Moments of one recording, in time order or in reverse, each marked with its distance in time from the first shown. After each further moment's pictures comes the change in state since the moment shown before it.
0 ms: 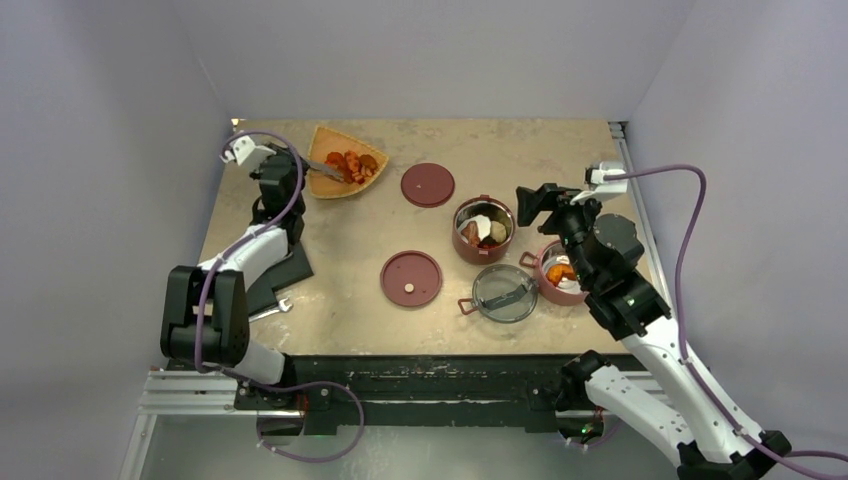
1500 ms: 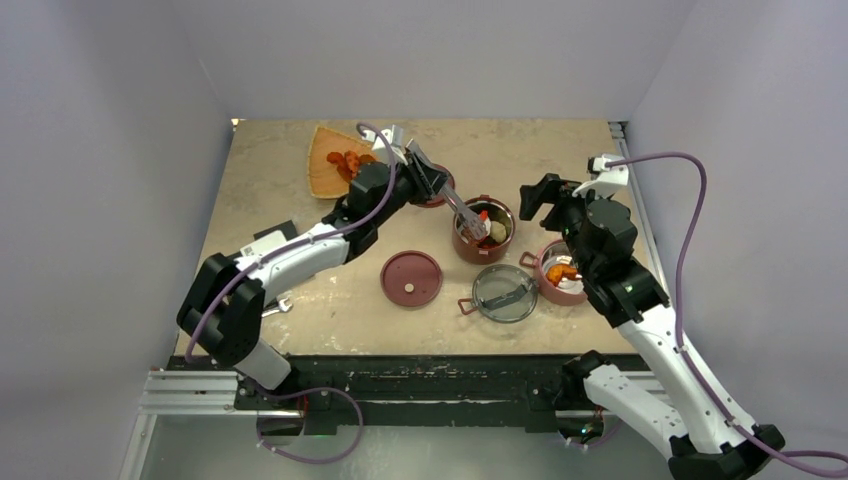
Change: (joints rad) left arm -0.550 0.032 0.190 -0.161 0.524 -0.048; right arm -0.070 0.073 0.055 -0.114 0.003 0.098
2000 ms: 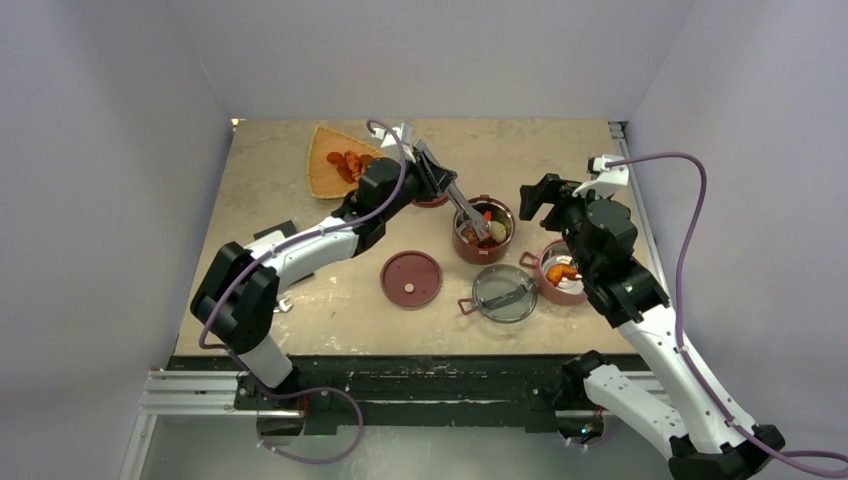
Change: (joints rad) left arm -0.001 0.098 0.071 -0.001 0.014 0.001; right arm 0.000 -0.002 0.000 0.001 -0.001 -0.001
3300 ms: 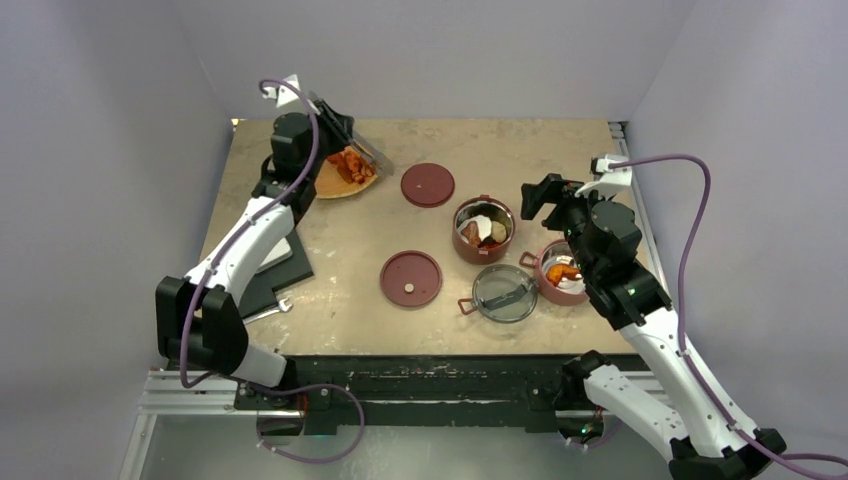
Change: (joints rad) left arm 0.360 -0.176 0.111 -0.265 -0.113 0.169; right arm 0.000 -0.016 0.000 0.016 -0.003 -0.019
